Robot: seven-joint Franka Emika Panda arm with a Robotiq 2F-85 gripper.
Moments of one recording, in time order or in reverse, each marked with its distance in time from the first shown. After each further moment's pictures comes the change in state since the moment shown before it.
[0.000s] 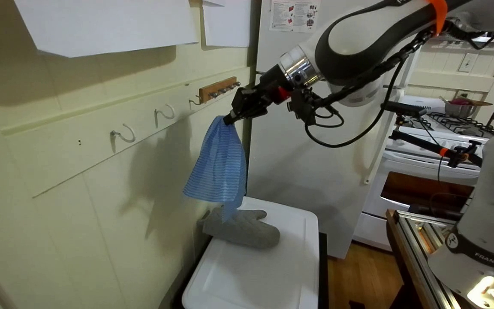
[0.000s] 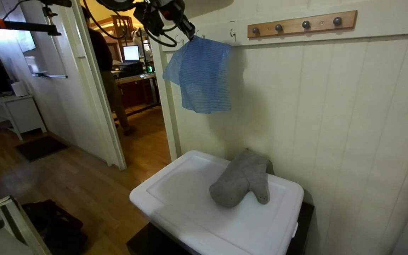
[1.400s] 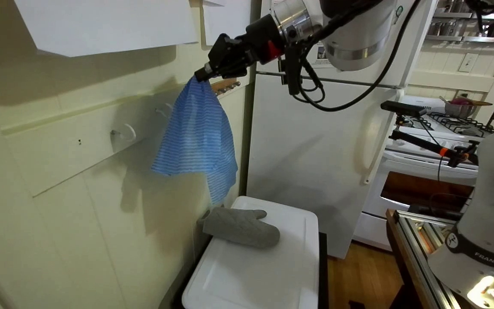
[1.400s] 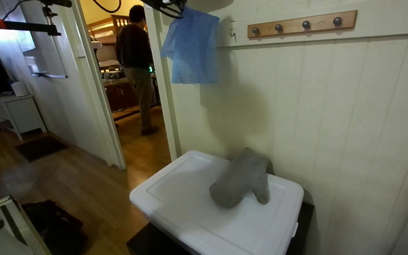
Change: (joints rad) arm 0.120 0.015 -0.043 0.198 0.146 -0.024 -0.245
